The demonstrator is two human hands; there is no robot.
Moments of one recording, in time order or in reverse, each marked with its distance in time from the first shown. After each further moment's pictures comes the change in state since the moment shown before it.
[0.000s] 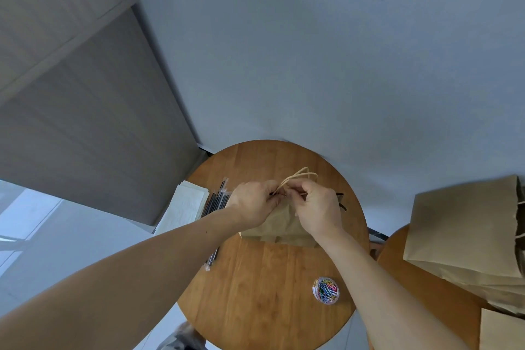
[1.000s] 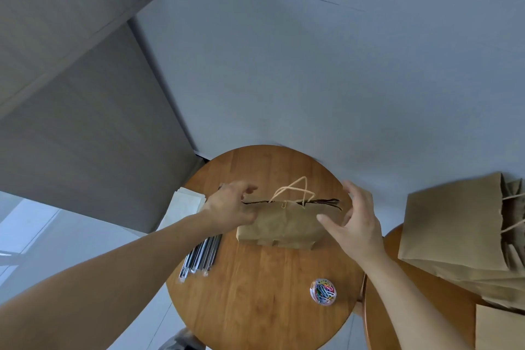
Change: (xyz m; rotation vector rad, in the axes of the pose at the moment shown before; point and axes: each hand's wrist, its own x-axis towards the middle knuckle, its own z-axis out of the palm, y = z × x) left_hand -0.015 -0.034 -0.015 -0.046 -0.037 -0.136; right_hand -0.036 0.070 -0.055 -0.101 0.082 0.084
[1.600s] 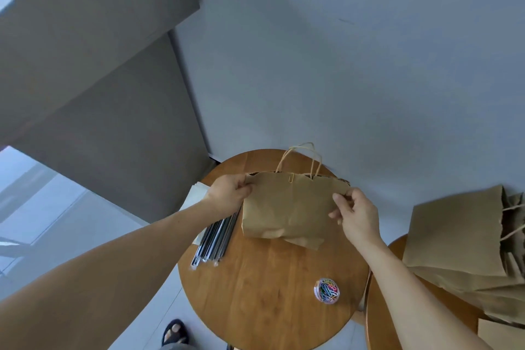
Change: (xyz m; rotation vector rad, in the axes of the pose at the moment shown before) left_hand -0.037 -0.003 -0.025 -0.308 0.149 -0.109; right_hand 0.007 -0.017 0.008 0.249 -0.083 0.210
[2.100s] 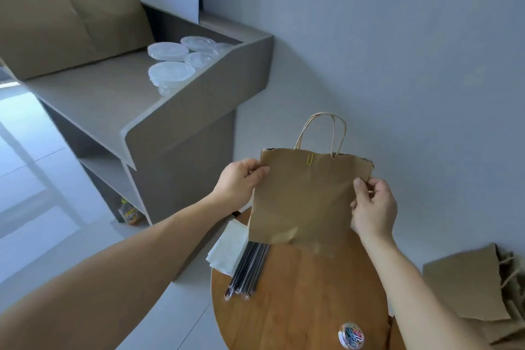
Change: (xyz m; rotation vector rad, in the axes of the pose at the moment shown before) left_hand -0.123 0.042 -0.152 -0.301 0.294 0.243; right_hand -0.079 -0.206 0.020 0.170 0.373 -0.314
